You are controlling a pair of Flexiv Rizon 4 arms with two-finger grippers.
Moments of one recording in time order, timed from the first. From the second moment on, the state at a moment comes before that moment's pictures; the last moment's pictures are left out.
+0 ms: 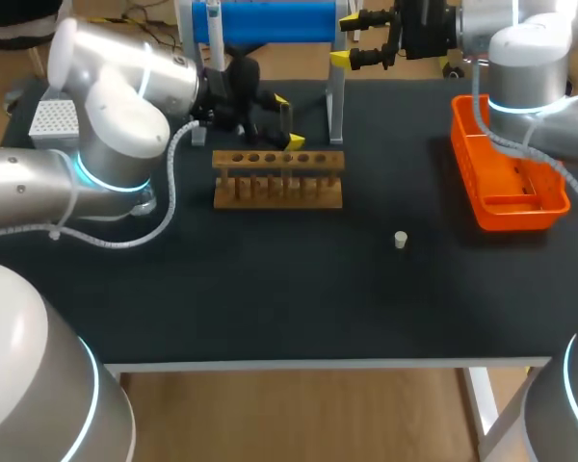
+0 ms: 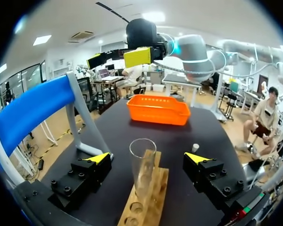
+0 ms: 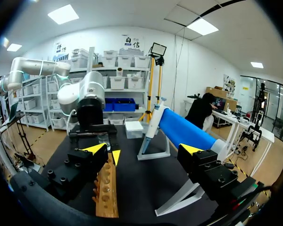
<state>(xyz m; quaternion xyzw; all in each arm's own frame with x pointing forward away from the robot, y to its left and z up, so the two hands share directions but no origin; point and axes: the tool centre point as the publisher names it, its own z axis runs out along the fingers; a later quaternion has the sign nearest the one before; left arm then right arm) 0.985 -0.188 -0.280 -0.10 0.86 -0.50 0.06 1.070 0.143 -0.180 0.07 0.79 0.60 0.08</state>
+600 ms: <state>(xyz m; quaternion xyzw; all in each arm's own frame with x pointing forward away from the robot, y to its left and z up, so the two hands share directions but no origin) 0.997 -0.185 -0.286 -0.08 0.88 -0.47 0.06 1.070 0.143 -0.180 0.07 0.79 0.60 0.08</state>
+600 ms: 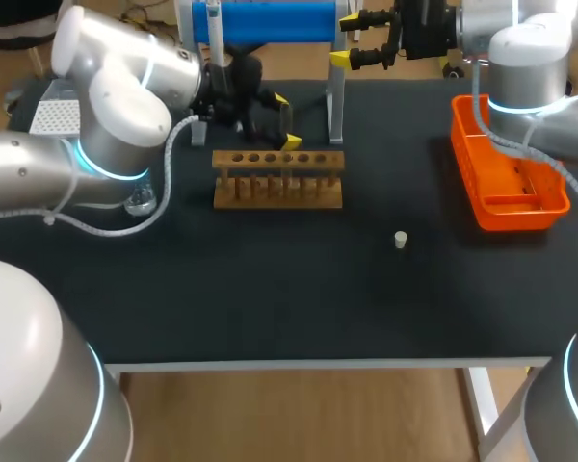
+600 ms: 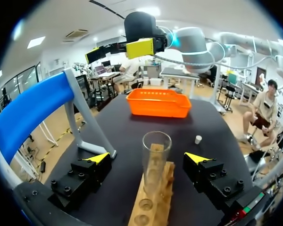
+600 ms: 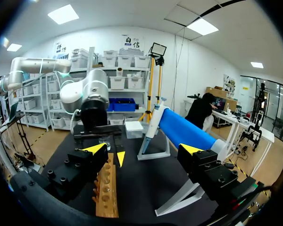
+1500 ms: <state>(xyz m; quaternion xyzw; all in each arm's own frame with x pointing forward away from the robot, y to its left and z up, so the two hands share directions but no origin) 0.996 -0.183 -0.285 -0.06 0.89 -0.45 0.04 1.070 0.143 -0.180 0.07 0.79 0.60 0.08</state>
